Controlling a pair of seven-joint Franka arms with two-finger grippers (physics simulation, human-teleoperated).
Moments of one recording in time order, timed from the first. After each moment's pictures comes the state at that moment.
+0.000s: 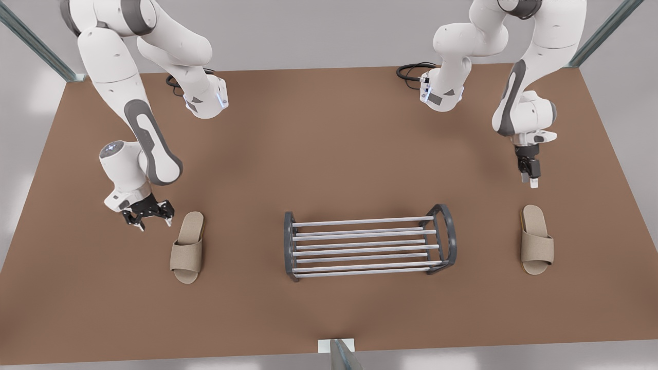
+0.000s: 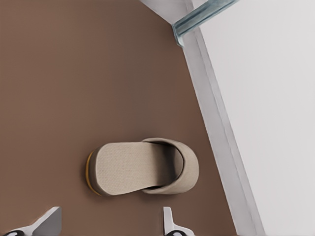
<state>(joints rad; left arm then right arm) -0.02 0.16 0.46 -2.58 -2.71 2.51 1.63 -0.19 0.30 0.16 -2.37 0.85 3.13 -1.04</state>
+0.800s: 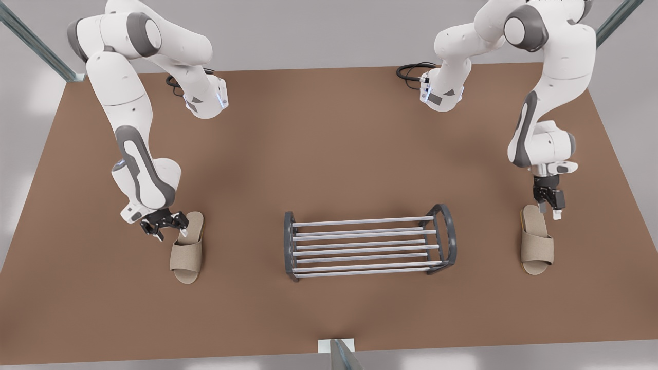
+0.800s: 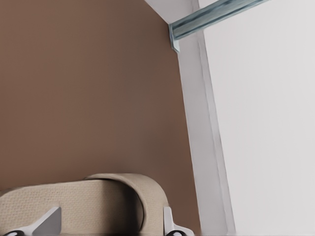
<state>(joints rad) 0.21 0.42 0.21 -2.19 -2.67 2.60 1.41 -0.14 0.48 0.17 -2.16 1.41 3.05 -1.48</state>
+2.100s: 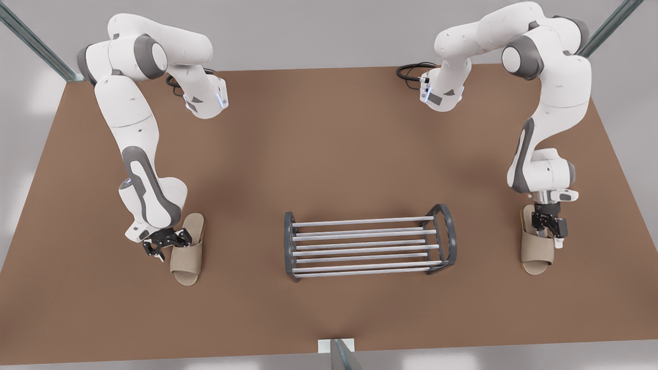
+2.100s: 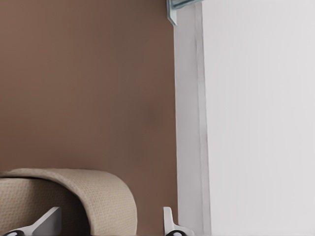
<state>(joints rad) 0.23 0.65 0.14 -1.89 -2.67 2.61 1.26 -0.10 0.65 0.17 -1.94 1.42 3.11 -1.66</state>
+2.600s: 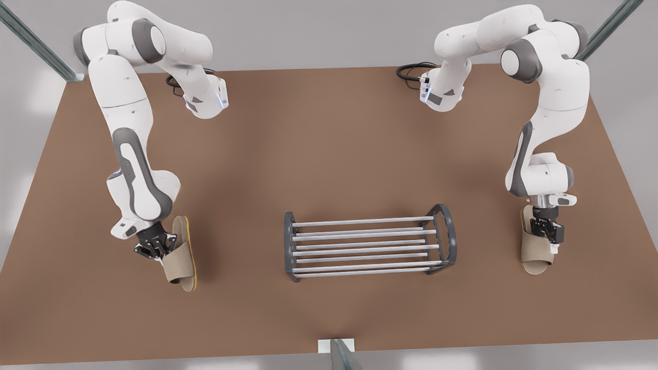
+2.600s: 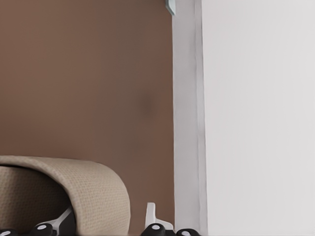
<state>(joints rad) 0.23 0.67 0.12 -1.85 -2.67 2.62 1.24 -0.09 0.50 0.17 -1.95 1.42 3.11 -1.67</state>
